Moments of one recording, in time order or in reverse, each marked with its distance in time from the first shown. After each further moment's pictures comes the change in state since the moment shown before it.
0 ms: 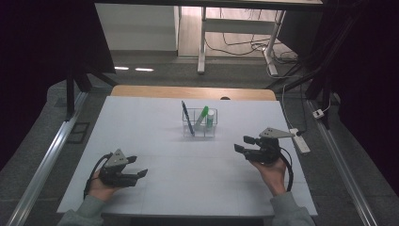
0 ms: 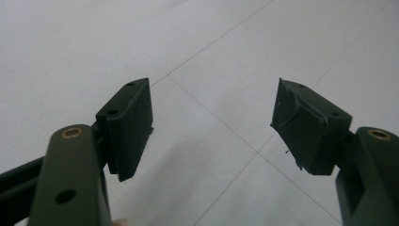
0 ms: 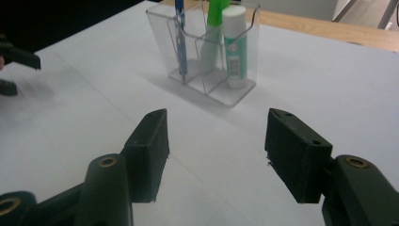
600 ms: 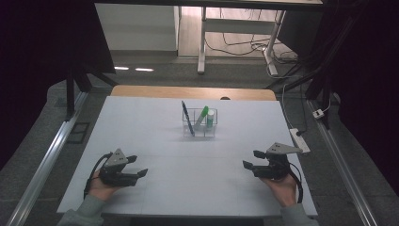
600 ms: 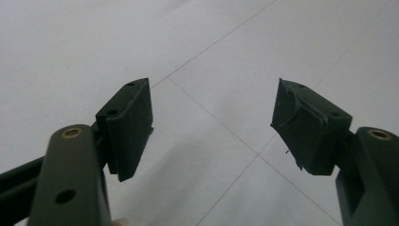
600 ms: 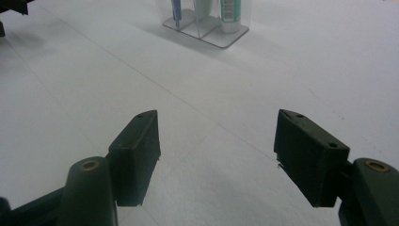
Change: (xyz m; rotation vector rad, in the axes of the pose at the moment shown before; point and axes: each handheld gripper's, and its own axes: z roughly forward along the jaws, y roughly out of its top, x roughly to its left) left arm 0.001 0.001 0.001 -0.005 -0.004 -0.003; right arm 0.000 -0.039 -0.027 0.084 -0.034 -0.017
